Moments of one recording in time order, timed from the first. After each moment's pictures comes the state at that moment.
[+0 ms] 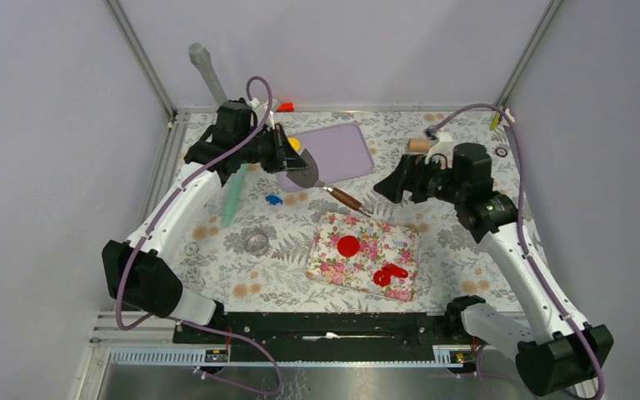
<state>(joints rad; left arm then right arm) -0.34 1.45 1.39 -0.58 0.59 -0.55 0.36 1.01 1.01 -0.47 -0.44 0.34</state>
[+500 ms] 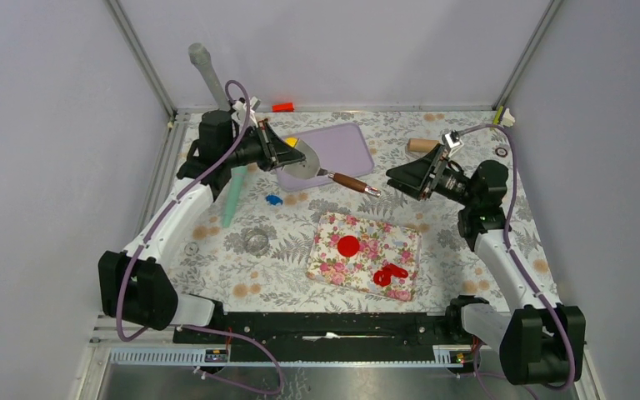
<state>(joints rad) -0.24 1.38 1.18 -0.16 0.79 -0.80 0.05 1.06 0.65 0.44 -0.99 1.18</state>
